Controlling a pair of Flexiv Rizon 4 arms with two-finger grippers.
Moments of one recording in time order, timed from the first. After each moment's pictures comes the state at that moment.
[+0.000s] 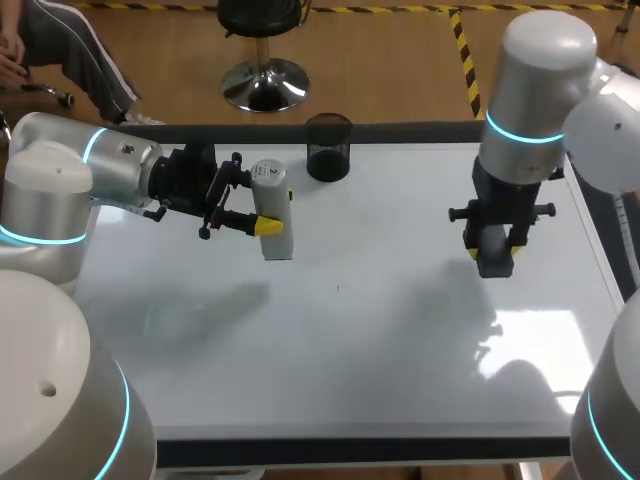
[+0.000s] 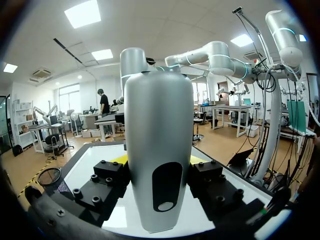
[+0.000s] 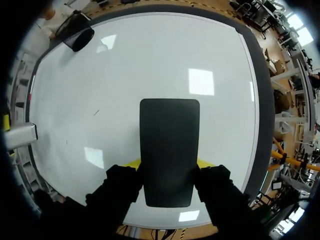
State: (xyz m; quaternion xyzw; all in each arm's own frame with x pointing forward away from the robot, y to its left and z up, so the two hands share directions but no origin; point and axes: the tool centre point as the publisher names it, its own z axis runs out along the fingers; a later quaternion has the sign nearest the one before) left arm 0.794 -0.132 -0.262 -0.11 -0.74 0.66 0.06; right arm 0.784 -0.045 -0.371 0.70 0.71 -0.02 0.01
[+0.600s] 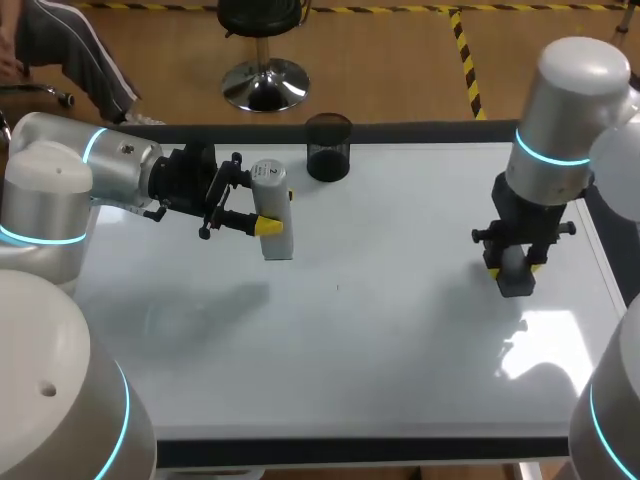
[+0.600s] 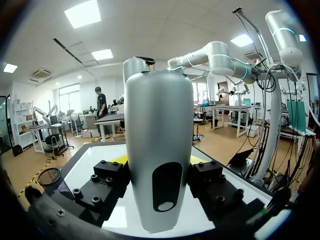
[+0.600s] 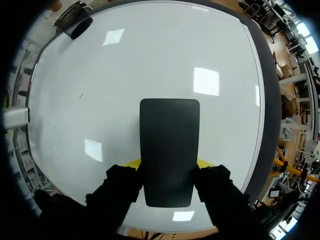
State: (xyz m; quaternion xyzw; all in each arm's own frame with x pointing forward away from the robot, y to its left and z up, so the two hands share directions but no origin) left arm 0.794 -0.132 -0.262 -0.11 -0.74 0.66 0.06; right arm 0.770 -0.077 -0.399 0.68 0.73 -0.01 -0.01
